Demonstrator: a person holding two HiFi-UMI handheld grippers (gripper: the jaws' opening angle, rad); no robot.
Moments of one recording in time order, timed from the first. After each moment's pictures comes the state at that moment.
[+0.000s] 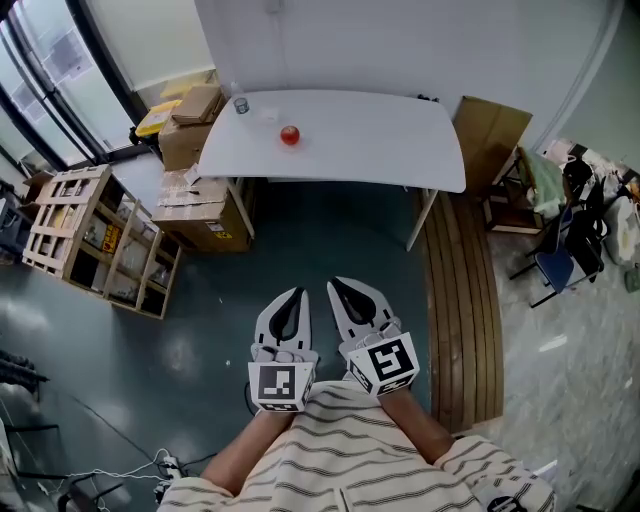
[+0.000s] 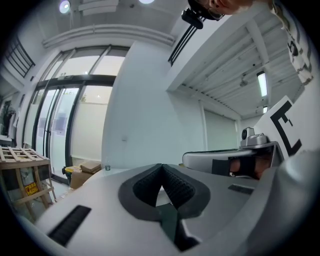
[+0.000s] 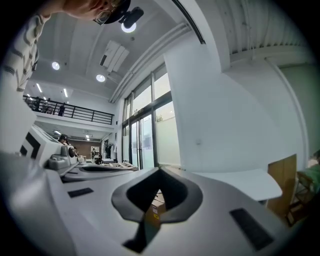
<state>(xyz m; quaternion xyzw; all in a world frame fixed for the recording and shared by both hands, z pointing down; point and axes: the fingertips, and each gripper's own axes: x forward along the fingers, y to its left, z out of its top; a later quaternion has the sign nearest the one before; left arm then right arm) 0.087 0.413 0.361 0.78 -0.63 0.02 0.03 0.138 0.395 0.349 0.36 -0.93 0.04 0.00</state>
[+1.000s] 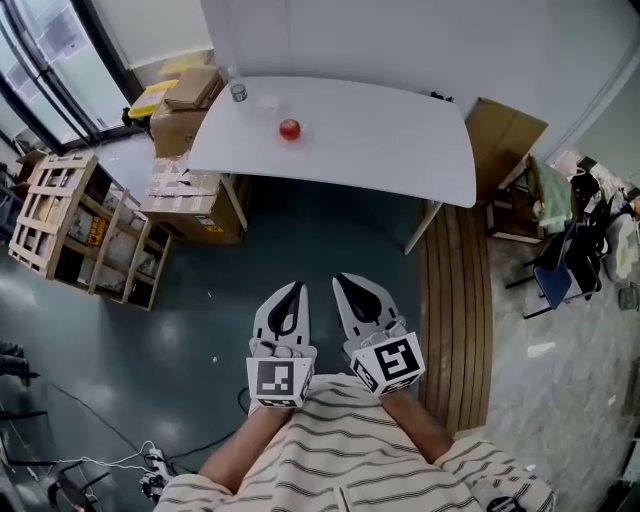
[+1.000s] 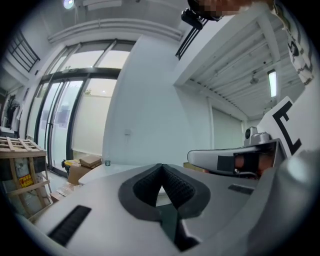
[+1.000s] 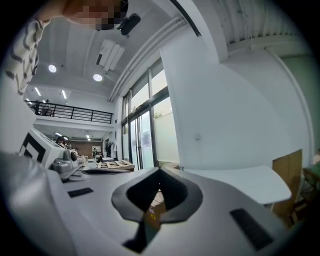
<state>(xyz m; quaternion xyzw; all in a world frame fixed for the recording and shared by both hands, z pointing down) 0.080 0.315 0.391 0.76 -0.64 0.01 0.06 0.139 0.297 0.375 0.35 -0.93 0.06 0.01</state>
